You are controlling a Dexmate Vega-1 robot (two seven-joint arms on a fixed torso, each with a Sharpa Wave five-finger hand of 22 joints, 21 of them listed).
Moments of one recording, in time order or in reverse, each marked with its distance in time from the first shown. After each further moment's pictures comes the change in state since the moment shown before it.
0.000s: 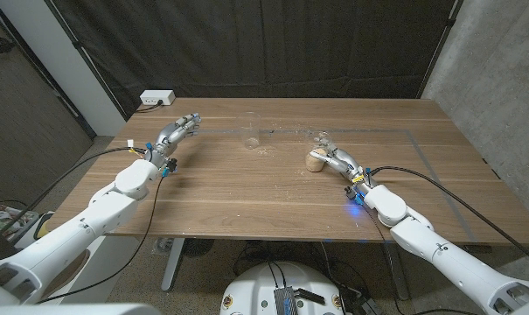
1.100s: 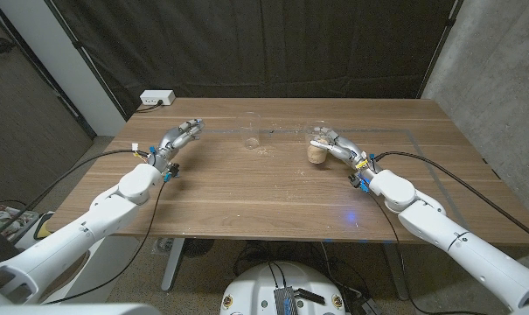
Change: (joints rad) left arm 0.028 0.025 0.027 -0.040 0.081 0.014 0.063; left_hand 0.016 -0.016 0.004 -0.021 0.000 0.005 -0.005 0.000 0.000 0.004 -0.011 0.000 0.000 0.000 0.000 0.000 0.005 0.008 -0.007 0.000 0.000; right arm -0.030 -0.121 0.044 -0.290 0.068 -0.257 0.028; right_hand 0.035 0.001 -0.013 -0.004 -0.004 0.009 -0.009 0.044 0.052 0.031 -0.002 0.071 0.073 0.005 0.005 0.066 0.090 0.012 -0.020 0.014 0.006
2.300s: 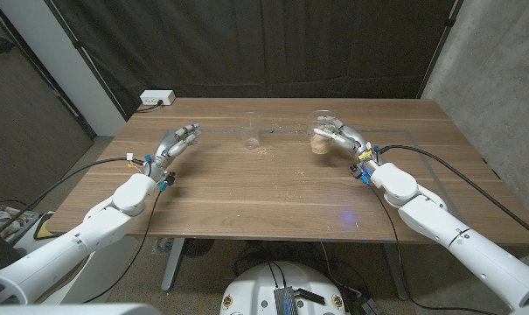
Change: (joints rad) left arm 0.039 0.022 0.020 0.038 -0.008 -0.130 0.015; left_hand 0.009 -0.009 0.006 -0.012 0.000 0.000 0.000 0.000 0.003 0.000 0.000 0.000 0.000 0.004 -0.004 0.000 0.007 0.000 0.000 0.000 0.000; right arm -0.011 0.004 0.041 -0.049 0.029 0.000 -0.065; right_hand 0.043 -0.009 -0.012 -0.004 -0.003 0.080 -0.009 0.069 0.060 0.093 -0.028 0.084 0.067 0.101 -0.004 0.069 0.071 0.057 -0.021 0.041 0.011
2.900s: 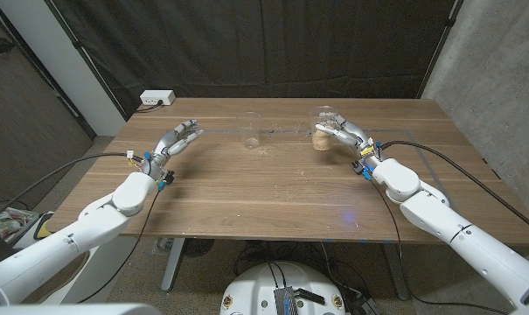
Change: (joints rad) left arm 0.036 0.082 0.005 -0.133 0.151 0.095 0.170; left_hand -0.069 -0.125 -0.086 -0.005 0.008 -0.104 0.025 -0.012 0.025 -0.129 -0.004 -0.034 0.012 -0.090 0.003 -0.023 0.016 -0.018 0.003 -0.014 0.000; right arm 0.018 -0.005 0.000 -0.003 0.004 -0.012 0.009; right_hand 0.005 0.005 -0.002 0.006 -0.001 0.000 0.000 0.004 0.016 0.011 0.000 0.008 0.020 0.009 0.002 0.000 0.014 0.000 0.000 0.004 0.004
